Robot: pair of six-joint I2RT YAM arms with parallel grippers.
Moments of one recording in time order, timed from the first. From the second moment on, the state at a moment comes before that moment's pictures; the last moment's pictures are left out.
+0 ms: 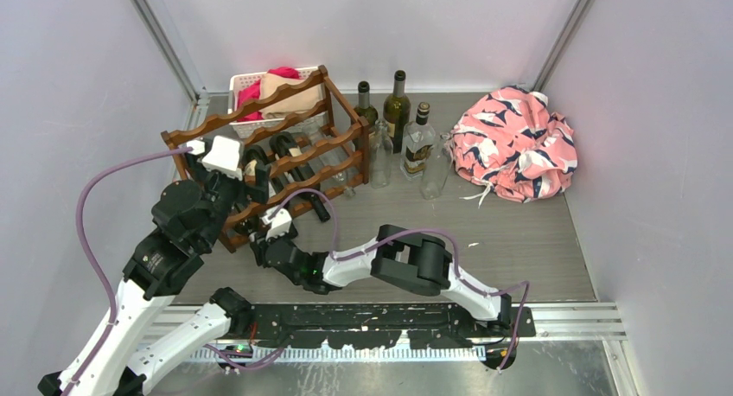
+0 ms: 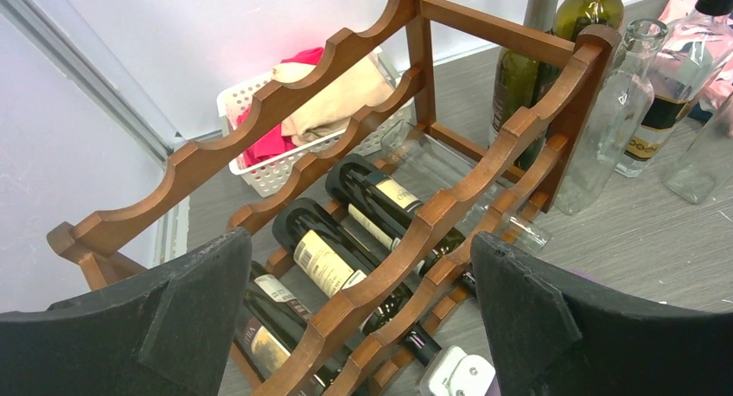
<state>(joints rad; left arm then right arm) -0.60 0.65 1.03 -0.46 -0.39 0.16 1.37 2.29 1.40 0.62 0.55 0.53</state>
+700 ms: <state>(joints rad) -0.60 0.65 1.02 -0.45 -0.39 0.16 1.36 2.38 1.46 0.67 0.59 0.52</state>
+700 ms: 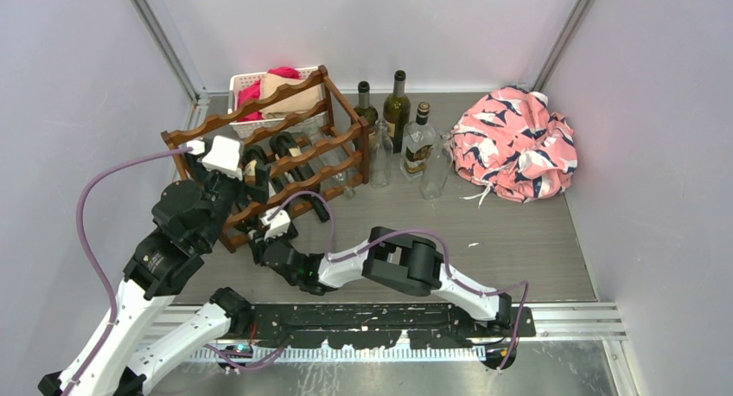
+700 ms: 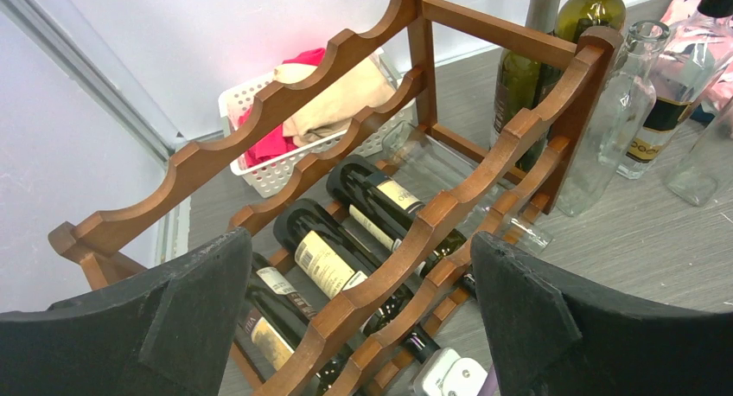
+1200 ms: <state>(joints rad) -0.60 0.65 1.02 -0.44 -0.39 0.16 1.37 2.42 1.49 0.75 0.63 0.49</state>
